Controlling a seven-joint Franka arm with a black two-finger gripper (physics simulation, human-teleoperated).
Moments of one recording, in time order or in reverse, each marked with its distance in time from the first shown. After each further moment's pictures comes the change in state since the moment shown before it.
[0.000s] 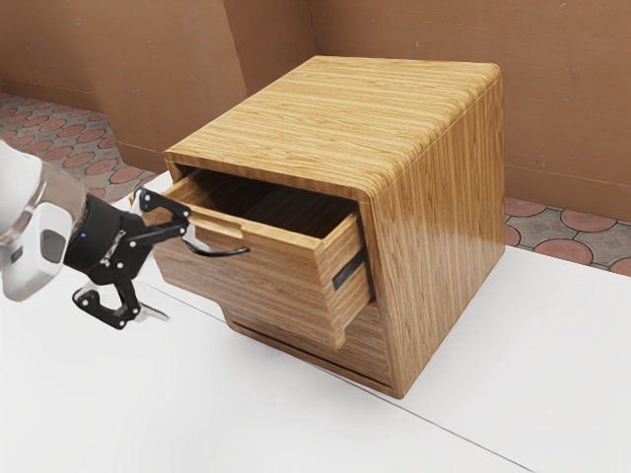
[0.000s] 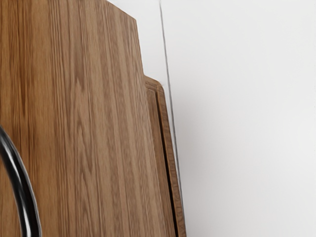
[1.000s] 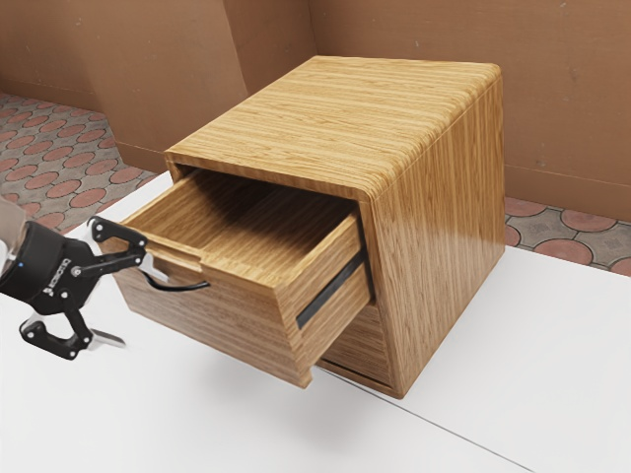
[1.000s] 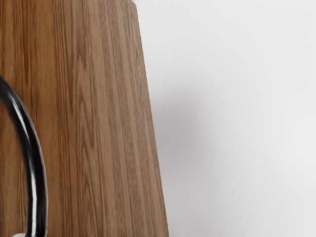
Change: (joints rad) arm 0.005 -0.176 0.047 -0.093 0.030 -0.102 0.015
